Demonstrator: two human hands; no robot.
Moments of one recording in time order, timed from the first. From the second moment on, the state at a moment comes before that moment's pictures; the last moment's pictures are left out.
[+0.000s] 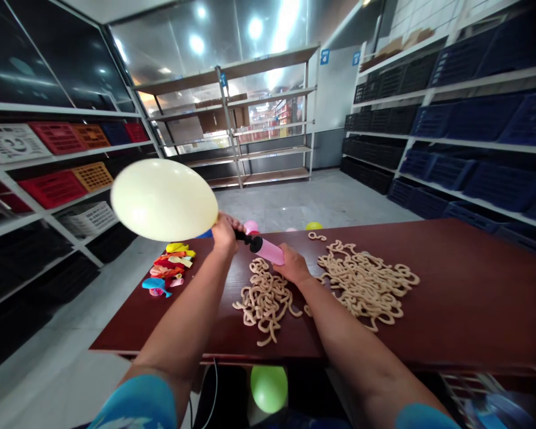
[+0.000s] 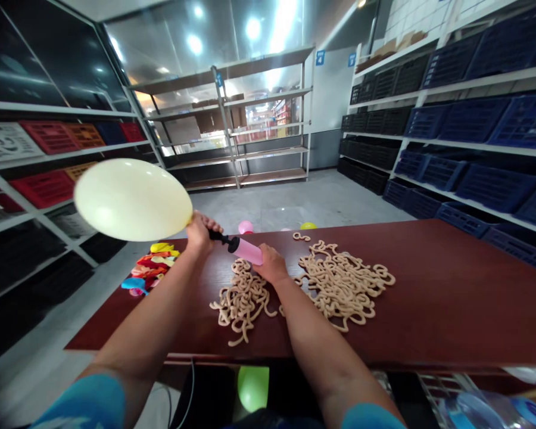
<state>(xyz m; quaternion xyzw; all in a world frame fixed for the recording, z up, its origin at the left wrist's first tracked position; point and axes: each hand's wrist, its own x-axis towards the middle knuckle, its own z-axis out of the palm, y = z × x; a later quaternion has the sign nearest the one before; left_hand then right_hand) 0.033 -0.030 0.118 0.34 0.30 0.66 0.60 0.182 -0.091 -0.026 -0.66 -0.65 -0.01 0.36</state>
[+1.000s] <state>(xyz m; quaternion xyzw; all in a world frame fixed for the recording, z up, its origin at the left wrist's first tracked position) 0.032 -0.033 0.113 0.33 0.29 0.65 0.63 0.175 -0.098 -0.019 -0.67 -0.66 -0.03 0.34</state>
